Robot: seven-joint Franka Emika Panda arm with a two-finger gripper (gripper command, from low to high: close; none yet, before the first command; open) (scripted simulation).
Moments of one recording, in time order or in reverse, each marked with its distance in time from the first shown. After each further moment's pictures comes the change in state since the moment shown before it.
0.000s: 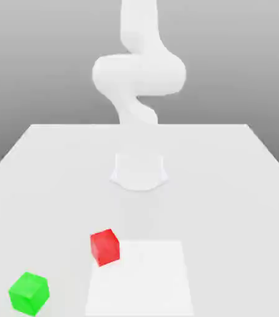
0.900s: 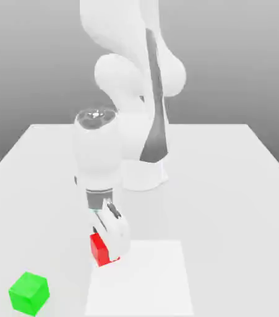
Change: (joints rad) arm -0.241 0.938 0.024 -0.461 -0.083 0.678 0.842
